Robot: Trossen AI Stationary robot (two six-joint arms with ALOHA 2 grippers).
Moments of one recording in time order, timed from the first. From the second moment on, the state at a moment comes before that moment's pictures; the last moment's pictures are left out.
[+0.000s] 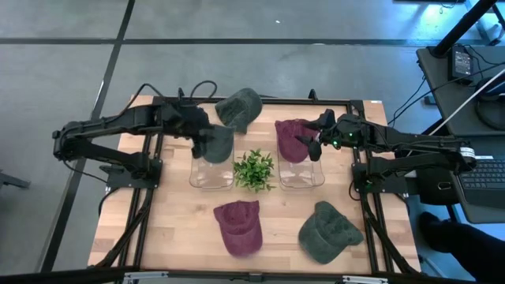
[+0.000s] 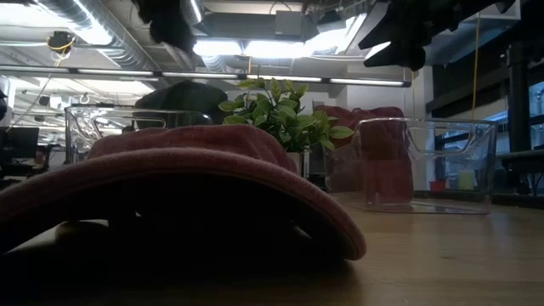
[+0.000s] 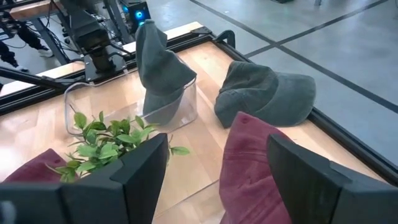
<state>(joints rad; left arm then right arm) 0.22 1.06 1.12 -0.78 -0.07 -0.05 -0.17 0.88 0.76 -0.26 0.22 0.23</state>
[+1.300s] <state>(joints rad) -0.37 1.49 1.12 -0.50 -0.09 -0.48 -0.17 0.97 0.76 -0.27 0.07 0.20</state>
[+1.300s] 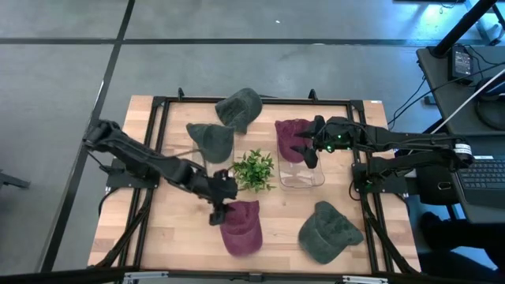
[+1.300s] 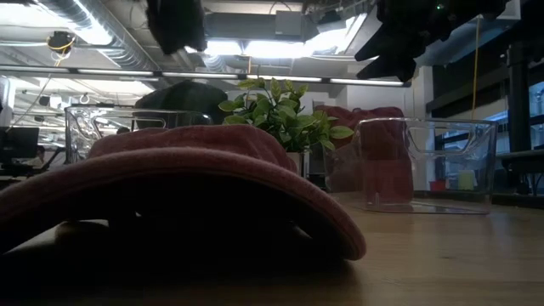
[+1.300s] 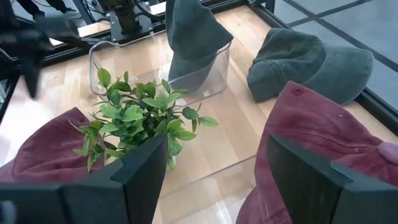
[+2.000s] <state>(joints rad) -0.39 1.79 1.13 -0.44 -0.31 -0.69 -0.17 0.97 0.76 -0.29 0.08 0.19</state>
